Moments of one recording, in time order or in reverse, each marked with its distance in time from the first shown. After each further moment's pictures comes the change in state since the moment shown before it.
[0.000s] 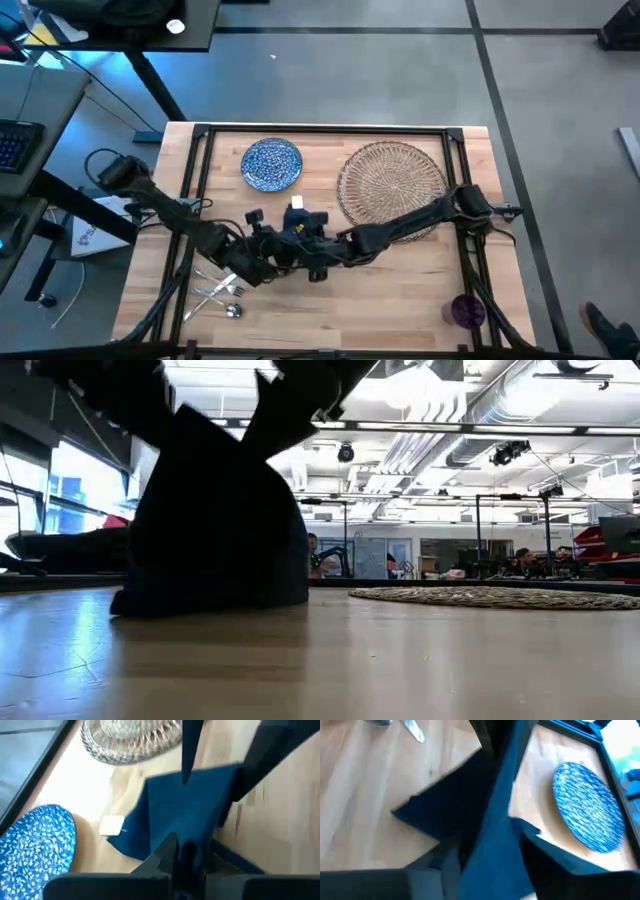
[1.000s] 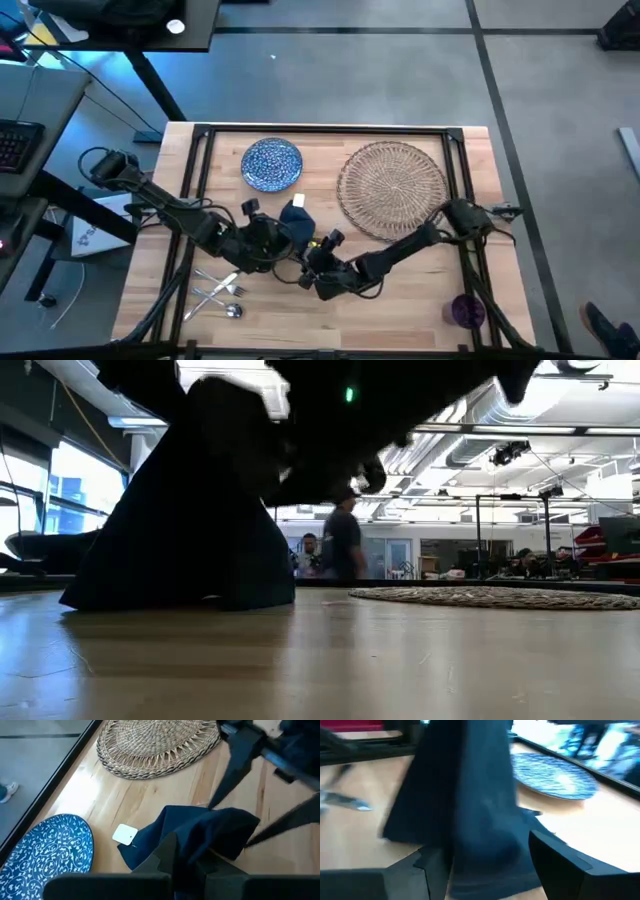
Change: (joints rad) left arm 0.037 -0.081 0.000 -0.004 -0.005 0.045; right arm 0.110 0.183 -0.231 0.604 0.525 0.472
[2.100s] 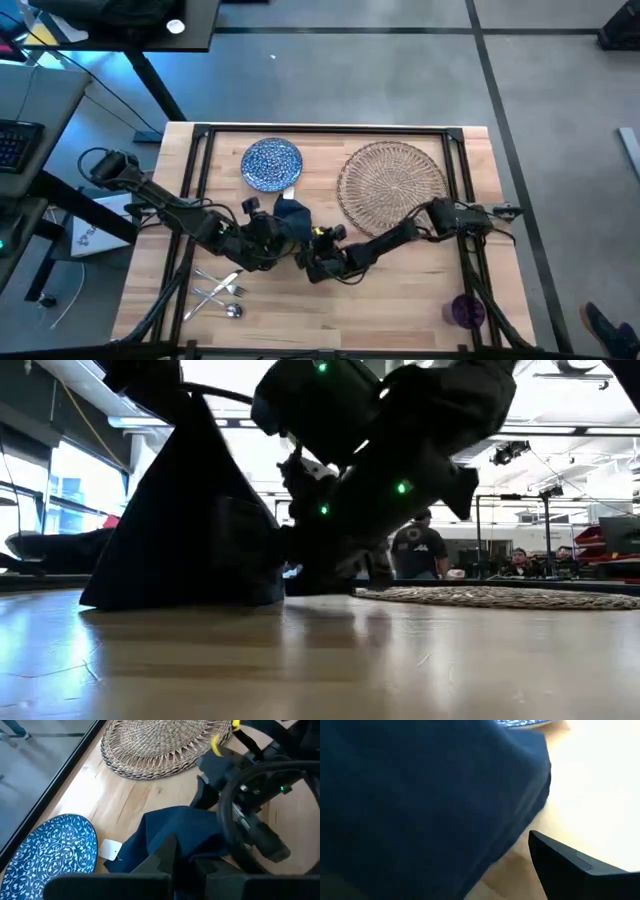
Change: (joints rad) left arm 0.010 0.000 0.000 0.004 -0.005 0.008; right arm -0.102 0.119 0.000 -0.045 -0.066 0.453
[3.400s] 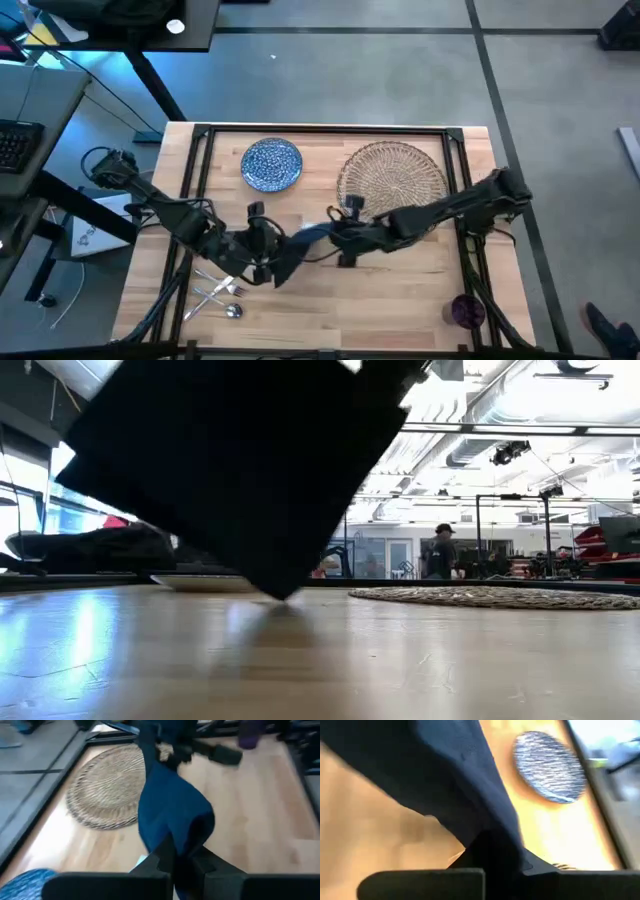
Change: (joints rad) left arm -0.088 -0.001 0.274 0.014 0.101 0.153; right arm 0.007 -0.661 0.000 -0.717 -0.501 -0.782
